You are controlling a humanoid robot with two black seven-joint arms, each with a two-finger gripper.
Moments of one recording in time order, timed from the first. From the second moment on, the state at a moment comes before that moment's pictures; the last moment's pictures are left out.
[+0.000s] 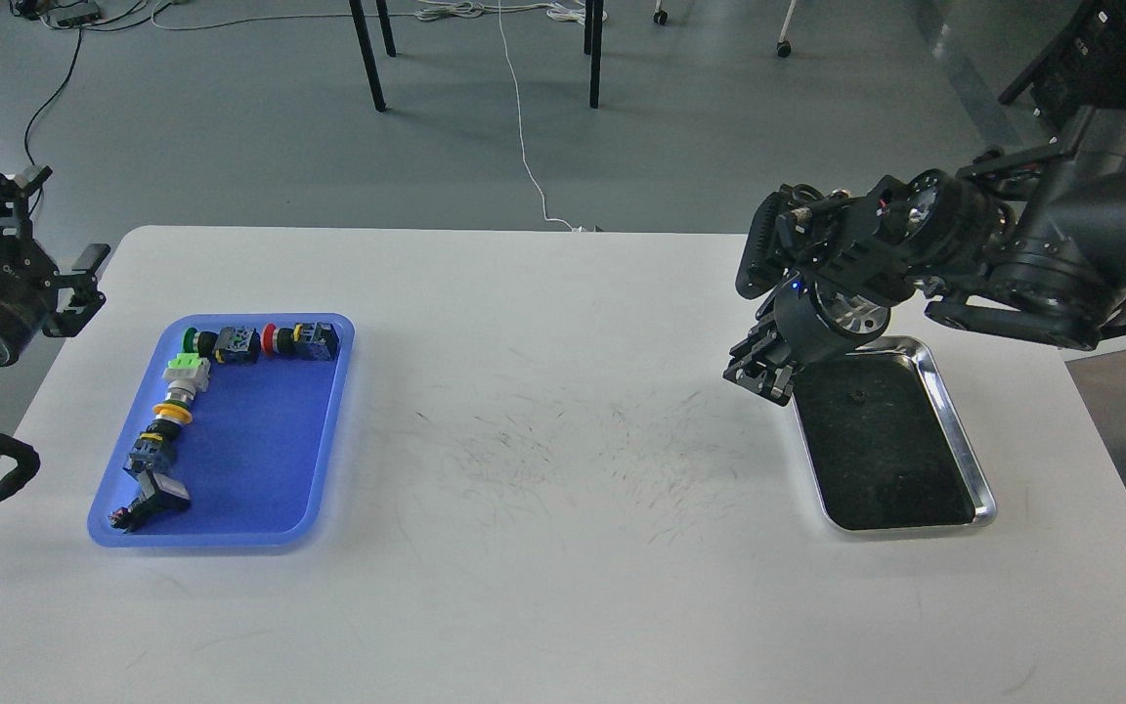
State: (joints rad) left arm -0.69 0.64 -0.45 -0.49 0.03 -0.49 -0.49; right arm 1.71 -0.27 -0.93 1.06 -1.46 0.16 0.49
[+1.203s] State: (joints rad) left arm -0.67 0.64 -0.45 -0.49 0.03 -0.49 -0.49; right arm 1.46 -0.48 -0.97 0.98 -1.53 0.12 0.49
